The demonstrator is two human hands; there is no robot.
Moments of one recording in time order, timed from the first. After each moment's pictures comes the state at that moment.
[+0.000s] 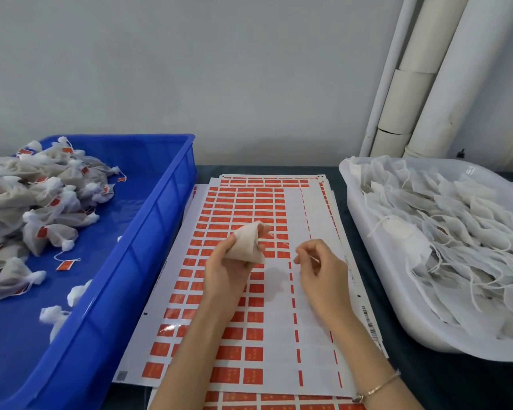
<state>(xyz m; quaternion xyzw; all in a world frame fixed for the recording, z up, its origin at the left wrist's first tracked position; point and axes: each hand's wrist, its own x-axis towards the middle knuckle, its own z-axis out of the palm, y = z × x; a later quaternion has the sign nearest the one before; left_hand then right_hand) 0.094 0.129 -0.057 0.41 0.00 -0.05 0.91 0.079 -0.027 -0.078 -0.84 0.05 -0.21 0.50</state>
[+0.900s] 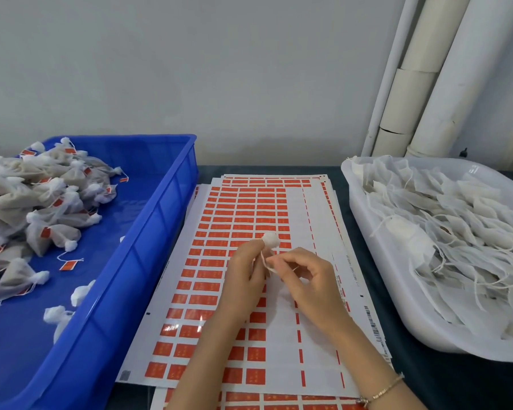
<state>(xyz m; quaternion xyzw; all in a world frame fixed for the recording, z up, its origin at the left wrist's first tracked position) 0.092 0.118 -0.079 0.81 -0.15 0.16 0.54 0.067 -0.013 -0.070 -0.78 -0.13 -0.18 0.58</state>
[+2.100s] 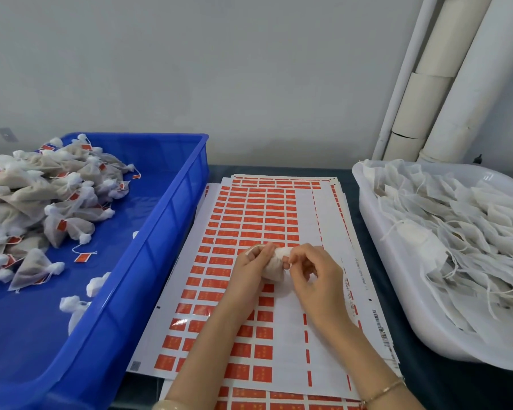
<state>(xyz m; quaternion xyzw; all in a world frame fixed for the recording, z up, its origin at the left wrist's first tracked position) 0.098 0.119 -0.073 0.61 0.02 -0.08 0.79 0.072 -0.008 -0.078 -0.83 -0.10 -0.29 0.47</state>
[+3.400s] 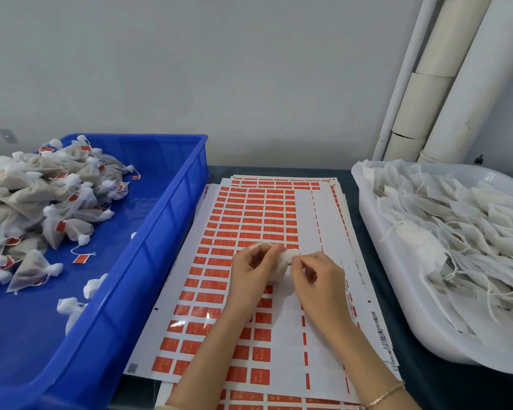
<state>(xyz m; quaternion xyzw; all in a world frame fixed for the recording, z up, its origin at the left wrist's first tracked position) 0.093 0.111 -0.073 0.73 -0.06 0.11 0.68 0.074 -0.010 -0.083 -0.86 0.00 -0.23 0.46</state>
